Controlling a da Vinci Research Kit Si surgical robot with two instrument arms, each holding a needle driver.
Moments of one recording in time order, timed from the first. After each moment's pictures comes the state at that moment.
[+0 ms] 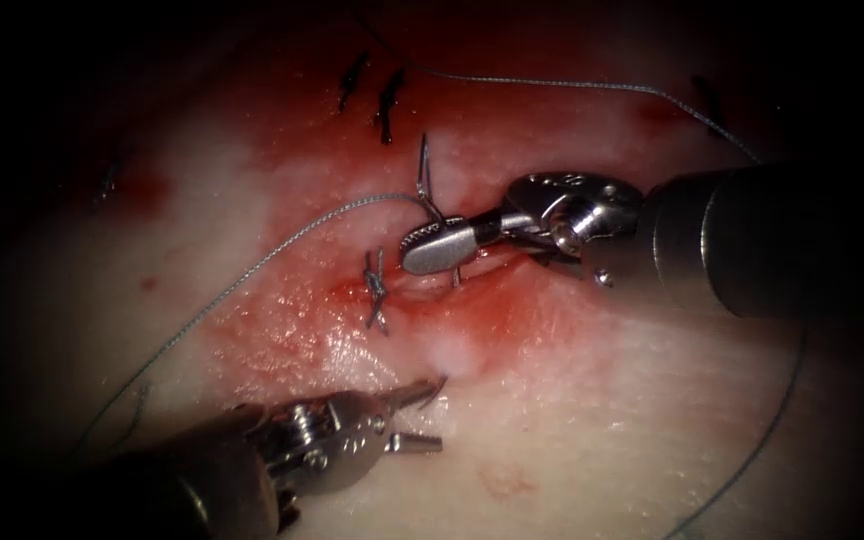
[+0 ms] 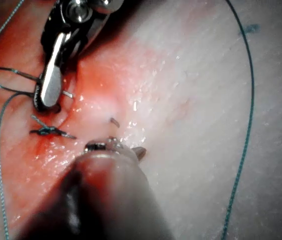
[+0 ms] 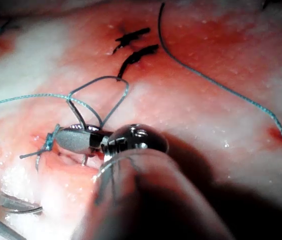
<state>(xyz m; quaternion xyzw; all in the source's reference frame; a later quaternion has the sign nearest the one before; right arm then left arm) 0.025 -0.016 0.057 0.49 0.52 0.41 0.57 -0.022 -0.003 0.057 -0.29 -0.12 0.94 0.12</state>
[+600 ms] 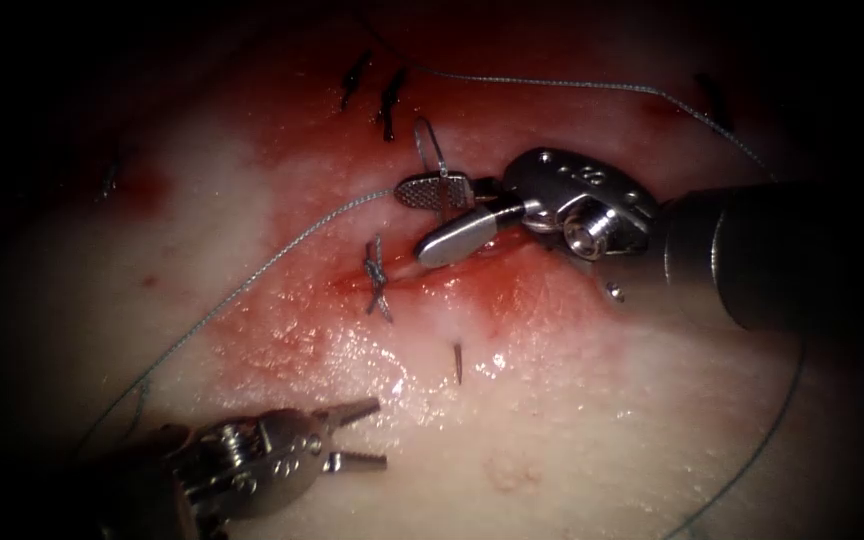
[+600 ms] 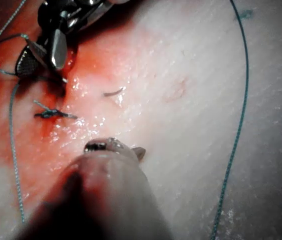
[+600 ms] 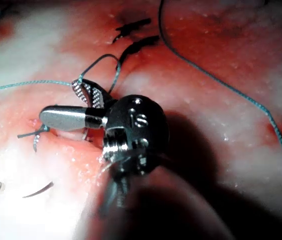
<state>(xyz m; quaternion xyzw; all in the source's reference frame) 0.023 -0.010 0.054 0.20 0.63 0.36 0.66 -0.021 -0.004 0.055 -0.29 -0.11 0.94 0.11</state>
